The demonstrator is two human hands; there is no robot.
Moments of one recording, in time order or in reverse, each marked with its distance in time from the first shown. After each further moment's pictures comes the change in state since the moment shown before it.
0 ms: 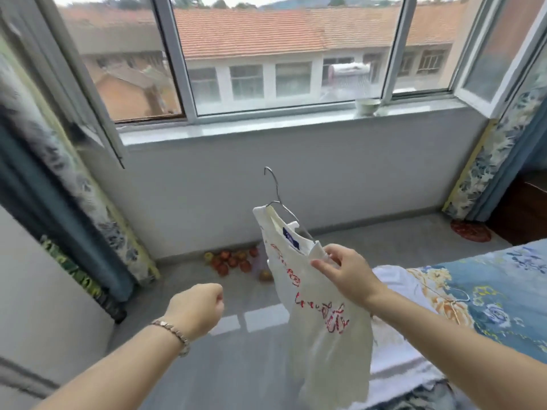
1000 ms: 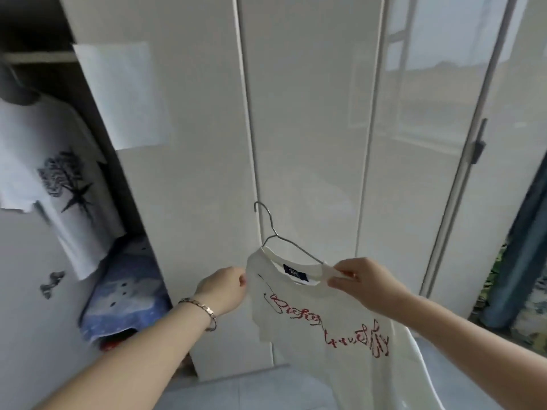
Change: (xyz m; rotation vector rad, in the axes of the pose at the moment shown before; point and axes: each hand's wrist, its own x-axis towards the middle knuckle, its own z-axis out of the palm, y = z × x) left_hand -0.734 -0.005 -0.004 -0.256 0.442 -1.533; right_hand -0.456 -0.296 0.166 -0.098 -1.159 -1.202
